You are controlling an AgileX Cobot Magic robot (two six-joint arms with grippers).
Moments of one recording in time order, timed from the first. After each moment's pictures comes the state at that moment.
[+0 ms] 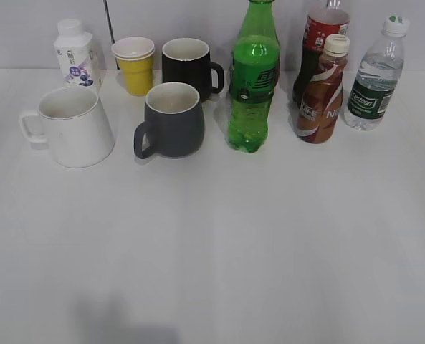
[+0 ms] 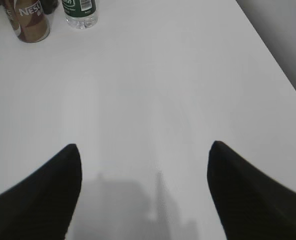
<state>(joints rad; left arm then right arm) 0.02 0.13 -0.47 0.00 0.11 -0.09 0.04 -0.01 -0.50 -0.13 1.04 0.09</state>
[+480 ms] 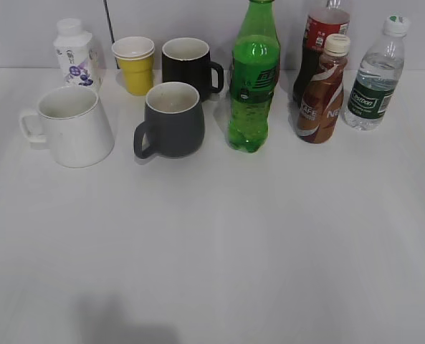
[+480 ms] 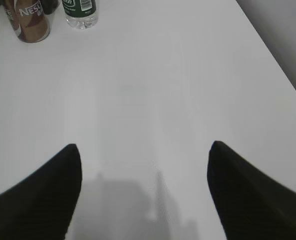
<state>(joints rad) 0.01 0.95 -0.38 0.06 -0.64 -0.09 0.04 -0.01 -0.50 -0.13 1.04 0.09</state>
